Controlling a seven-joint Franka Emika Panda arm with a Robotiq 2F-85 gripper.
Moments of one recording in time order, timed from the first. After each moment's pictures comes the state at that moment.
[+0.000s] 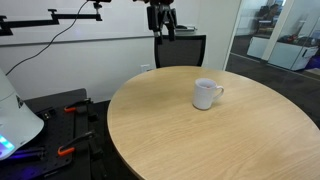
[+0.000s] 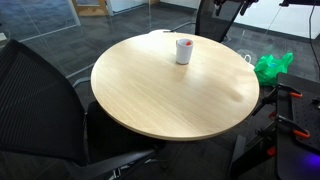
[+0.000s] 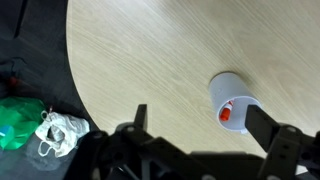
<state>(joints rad) -0.17 -0.12 0.10 -2.31 -0.23 2.27 1.07</state>
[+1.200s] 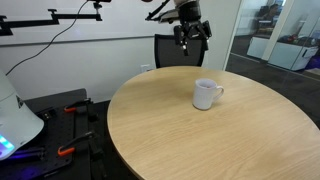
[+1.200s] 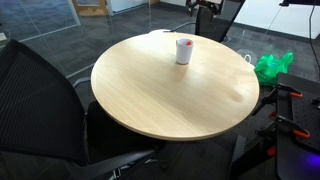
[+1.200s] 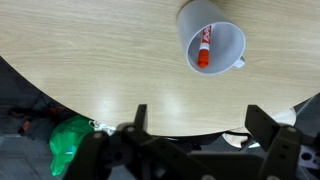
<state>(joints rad) 0.02 0.24 -0.07 -1.98 -0.50 2.29 1.81</state>
